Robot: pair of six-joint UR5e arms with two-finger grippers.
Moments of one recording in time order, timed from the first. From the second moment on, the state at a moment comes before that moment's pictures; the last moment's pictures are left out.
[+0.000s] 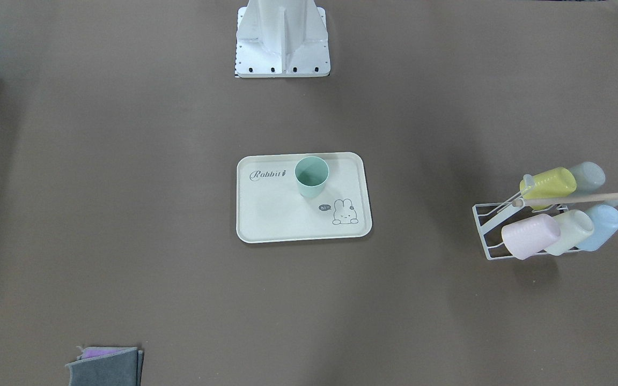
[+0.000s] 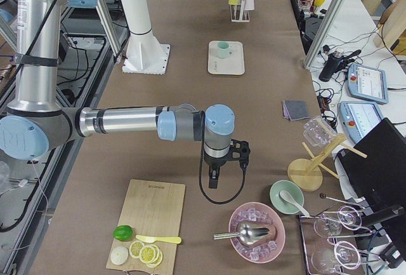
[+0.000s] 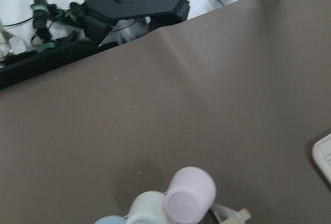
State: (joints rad) left arm -1.58 -1.90 -1.63 -1.50 -2.44 0.18; right arm 1.56 -1.70 1.80 -1.66 2.26 0.06
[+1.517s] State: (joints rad) left arm -1.67 -1.69 -1.41 -1.49 -2.33 0.22; right arm 1.56 -1.71 1.80 -1.66 2.27 0.06
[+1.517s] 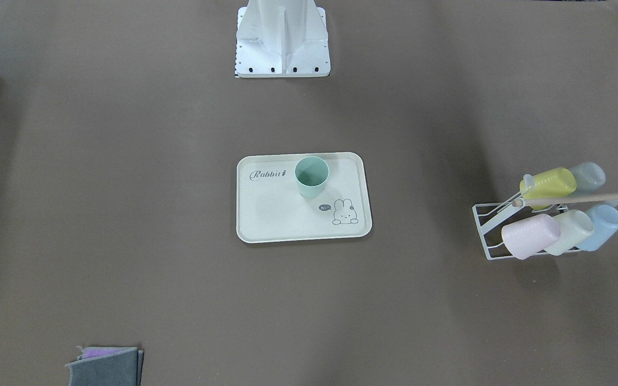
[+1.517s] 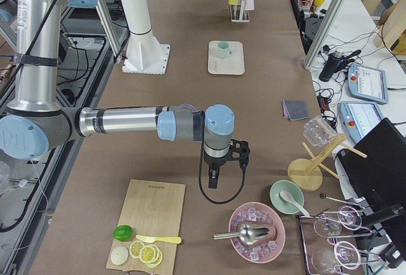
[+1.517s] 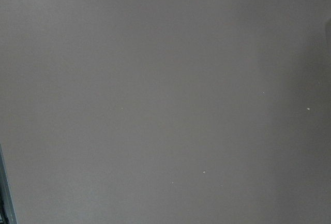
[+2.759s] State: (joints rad) left arm -1.59 -1.68 -1.43 -1.61 -2.37 -0.02; right arm 1.56 -1.70 1.80 -1.66 2.27 0.06
